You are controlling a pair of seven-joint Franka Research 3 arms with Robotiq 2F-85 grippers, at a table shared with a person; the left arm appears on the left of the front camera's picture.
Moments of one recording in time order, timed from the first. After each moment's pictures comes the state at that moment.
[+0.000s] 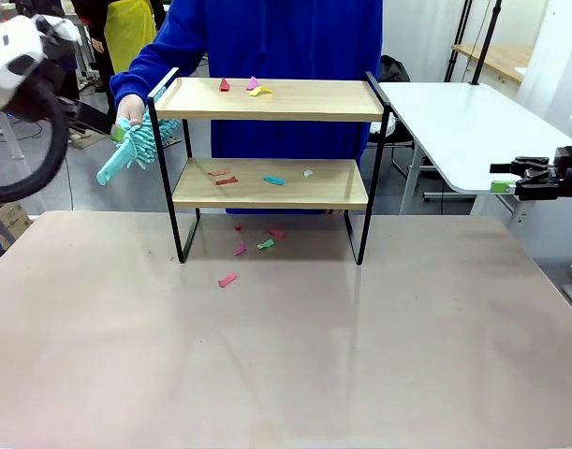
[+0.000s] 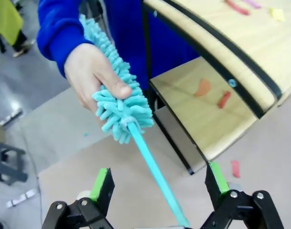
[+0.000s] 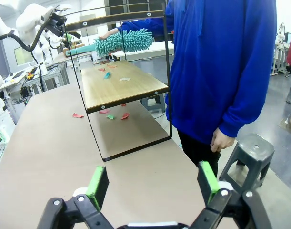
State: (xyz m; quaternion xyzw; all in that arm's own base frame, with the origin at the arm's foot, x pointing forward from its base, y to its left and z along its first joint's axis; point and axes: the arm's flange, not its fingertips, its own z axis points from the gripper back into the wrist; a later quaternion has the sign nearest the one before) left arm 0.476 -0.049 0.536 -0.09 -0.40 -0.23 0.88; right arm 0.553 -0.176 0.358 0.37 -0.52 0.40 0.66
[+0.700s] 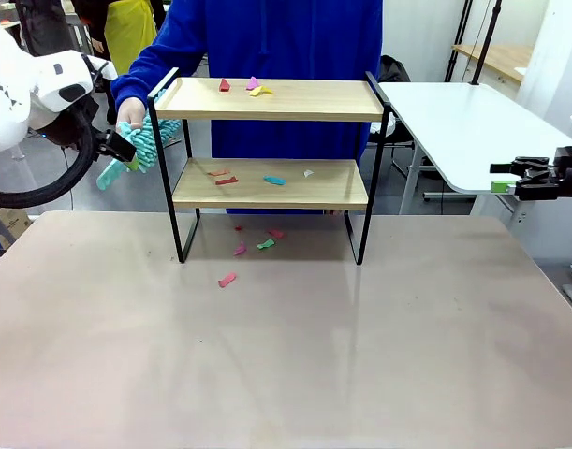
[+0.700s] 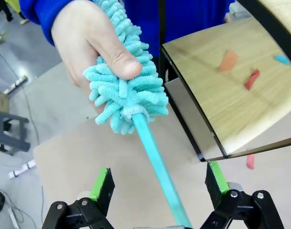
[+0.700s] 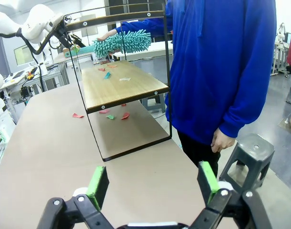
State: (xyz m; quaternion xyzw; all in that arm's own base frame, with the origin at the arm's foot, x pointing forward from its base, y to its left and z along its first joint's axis) left arm 0.502 -0.068 0.501 -0.06 -0.33 -0.20 0.92; right arm 0.553 -0.176 0.358 0.37 -0.52 0.40 0.66
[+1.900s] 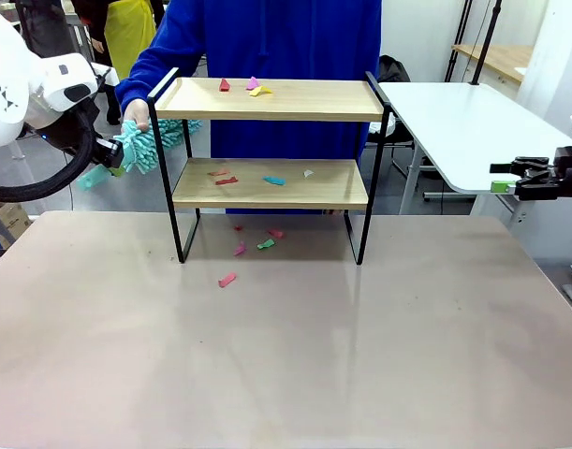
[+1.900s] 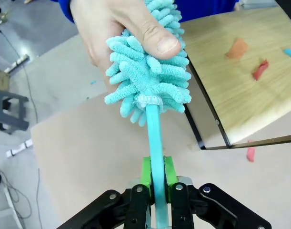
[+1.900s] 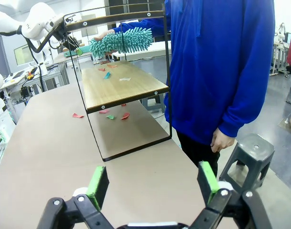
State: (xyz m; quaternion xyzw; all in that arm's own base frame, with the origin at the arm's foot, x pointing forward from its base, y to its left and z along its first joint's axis) left arm 0.498 -0.070 0.499 -0.04 -0.29 -0.17 0.94; right arm 0.553 -0.176 0.358 0.37 -0.52 0.40 0.66
